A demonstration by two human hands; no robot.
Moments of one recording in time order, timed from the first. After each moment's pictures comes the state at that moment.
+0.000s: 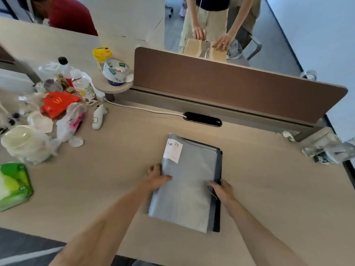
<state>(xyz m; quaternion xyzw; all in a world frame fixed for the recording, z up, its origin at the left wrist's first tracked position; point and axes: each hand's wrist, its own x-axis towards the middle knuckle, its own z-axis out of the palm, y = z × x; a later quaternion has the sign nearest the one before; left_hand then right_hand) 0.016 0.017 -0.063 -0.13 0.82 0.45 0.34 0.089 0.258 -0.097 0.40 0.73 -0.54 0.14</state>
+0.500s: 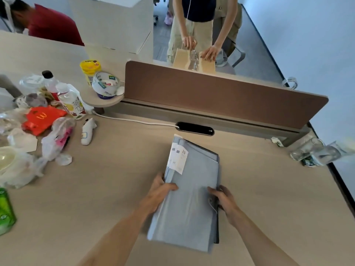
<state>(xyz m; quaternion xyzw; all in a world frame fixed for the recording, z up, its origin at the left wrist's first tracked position) 0.004 0.024 -0.051 -0.13 0.68 0.64 0.33 0.081 0.251 -0.075 0.39 0.65 -0.65 0.09</state>
